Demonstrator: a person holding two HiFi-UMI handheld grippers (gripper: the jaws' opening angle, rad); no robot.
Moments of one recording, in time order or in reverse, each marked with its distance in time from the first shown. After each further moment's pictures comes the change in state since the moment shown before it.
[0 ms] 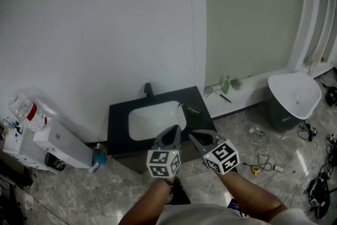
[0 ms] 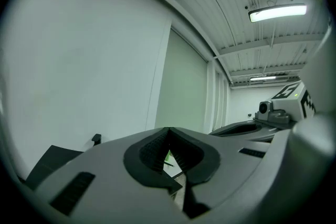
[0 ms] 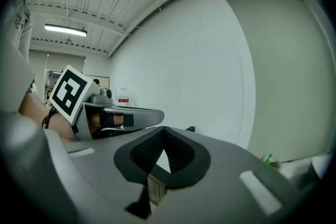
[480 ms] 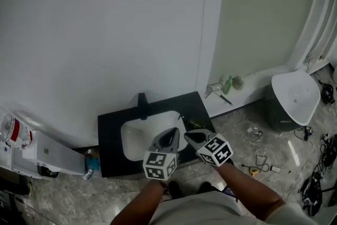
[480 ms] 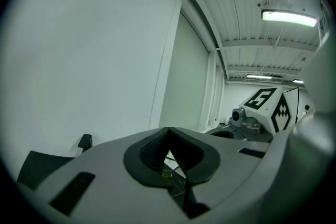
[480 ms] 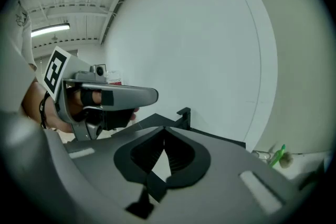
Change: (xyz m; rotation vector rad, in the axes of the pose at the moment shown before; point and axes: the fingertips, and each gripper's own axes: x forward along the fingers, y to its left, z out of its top) left arm 0.174 0.137 -0.009 -0.037 0.137 -0.102; right arm 0.203 -0.142 -0.046 0.084 0.270 0.084
